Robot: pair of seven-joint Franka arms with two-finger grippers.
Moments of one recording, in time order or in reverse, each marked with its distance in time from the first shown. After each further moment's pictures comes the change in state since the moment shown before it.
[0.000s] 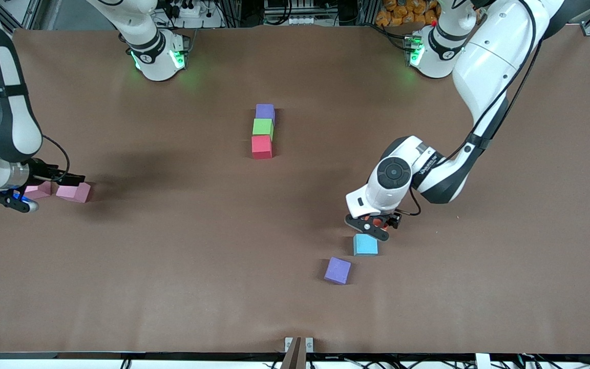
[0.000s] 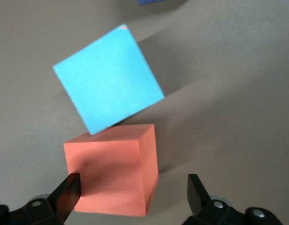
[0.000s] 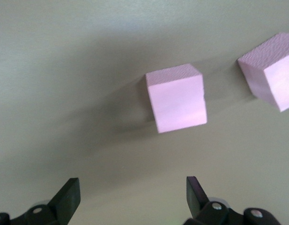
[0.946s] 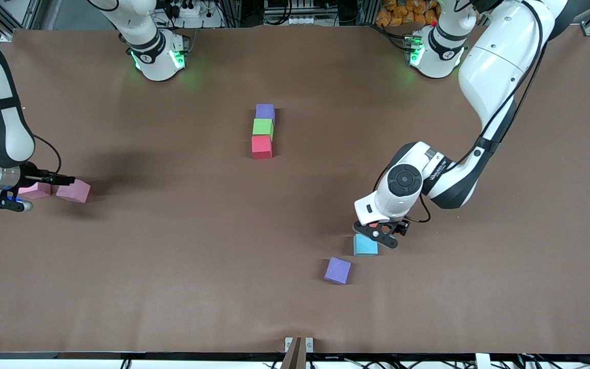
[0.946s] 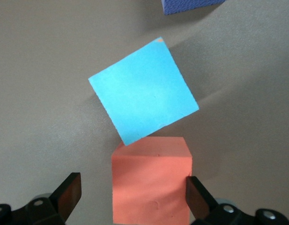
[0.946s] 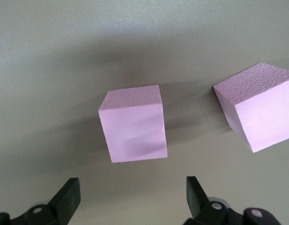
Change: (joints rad) left arm 0.011 0.014 0.013 0.031 -0.005 0.000 0.043; right arm -0.076 0.068 0.000 0.000 -0.039 0.090 -0.139
